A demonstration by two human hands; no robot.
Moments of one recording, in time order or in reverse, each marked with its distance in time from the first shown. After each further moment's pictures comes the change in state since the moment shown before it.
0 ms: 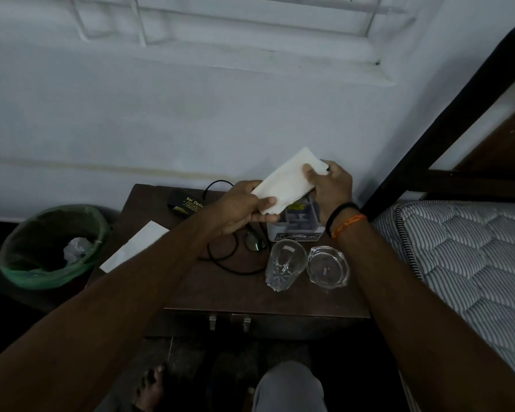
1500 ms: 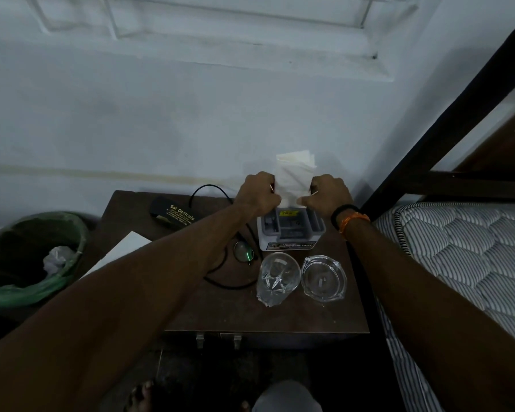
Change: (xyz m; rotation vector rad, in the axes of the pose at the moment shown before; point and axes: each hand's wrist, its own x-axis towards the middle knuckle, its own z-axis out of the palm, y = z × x) left_hand 0.103 -0.012 0.015 1.031 0.274 0.204; right_hand 0.057 0.018 -0.030 -1.137 -0.269 -0.163
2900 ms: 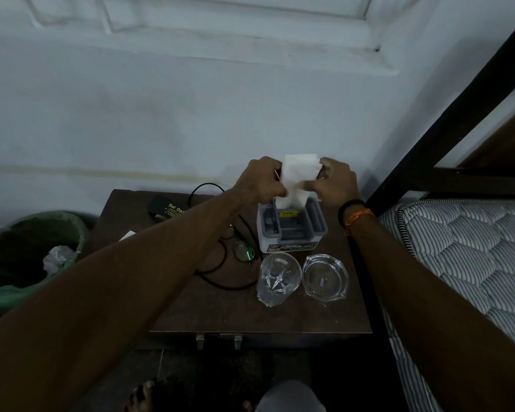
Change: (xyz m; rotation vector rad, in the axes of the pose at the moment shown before) left_hand 0.011 0.016 -0.019 -0.052 -0.052 0.065; right_hand -0.001 -0.005 -0.009 0.308 0.172 -0.008
